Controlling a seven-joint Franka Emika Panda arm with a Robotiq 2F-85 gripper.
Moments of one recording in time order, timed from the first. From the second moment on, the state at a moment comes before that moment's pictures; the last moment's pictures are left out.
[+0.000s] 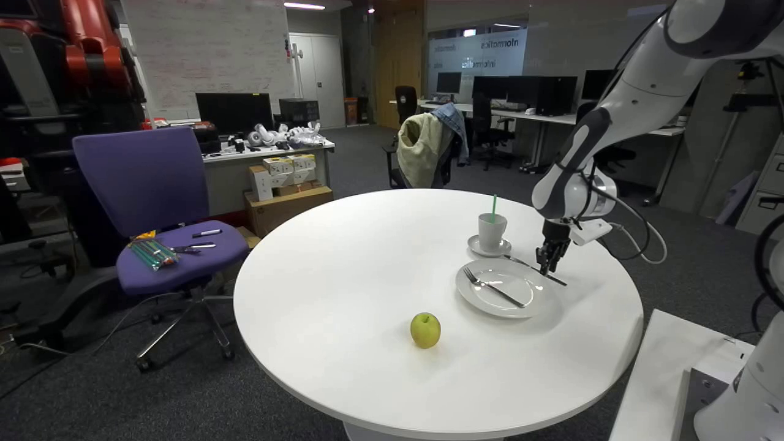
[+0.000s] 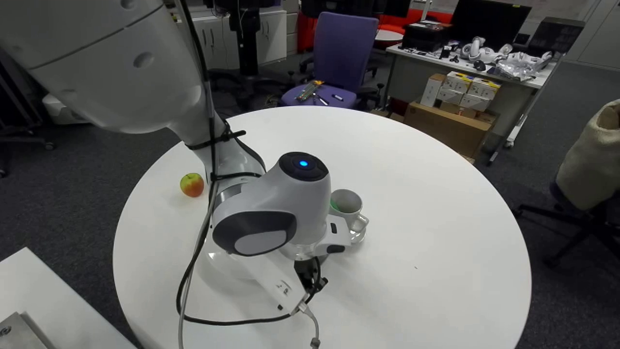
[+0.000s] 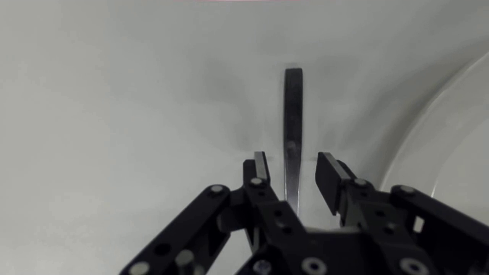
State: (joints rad) arm -0.57 0.48 -0.06 -2.31 0.09 2.80 -0.50
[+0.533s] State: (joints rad) arm -0.55 0.48 -0.06 -2.31 0.09 2.80 -0.48
